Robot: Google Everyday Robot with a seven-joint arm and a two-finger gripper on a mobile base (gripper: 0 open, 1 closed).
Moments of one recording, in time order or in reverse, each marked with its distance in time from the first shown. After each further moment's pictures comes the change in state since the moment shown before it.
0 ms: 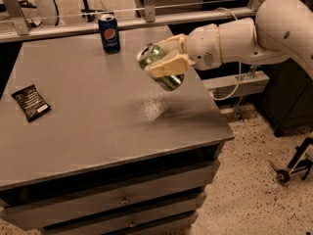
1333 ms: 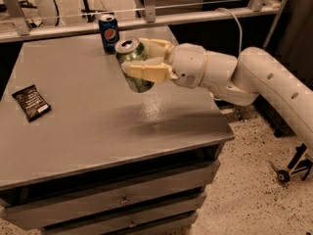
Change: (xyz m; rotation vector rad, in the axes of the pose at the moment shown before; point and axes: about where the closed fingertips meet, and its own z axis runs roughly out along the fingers) arm -0.044 0.034 0.025 -0.010 -0.501 -0.006
